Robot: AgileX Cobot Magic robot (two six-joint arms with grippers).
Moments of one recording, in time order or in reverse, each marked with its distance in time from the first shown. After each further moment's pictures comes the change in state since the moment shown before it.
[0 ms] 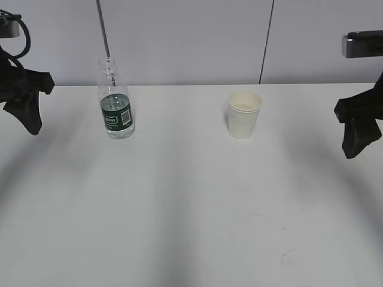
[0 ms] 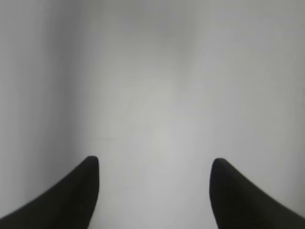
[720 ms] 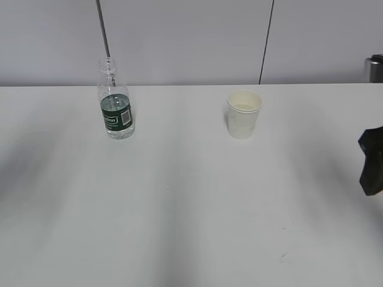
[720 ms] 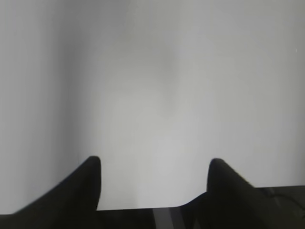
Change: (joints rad) left arm 0.000 -0.370 0.267 -0.001 0.006 0.023; right arm 0.000 -0.148 0.164 0.088 0.020 -0.029
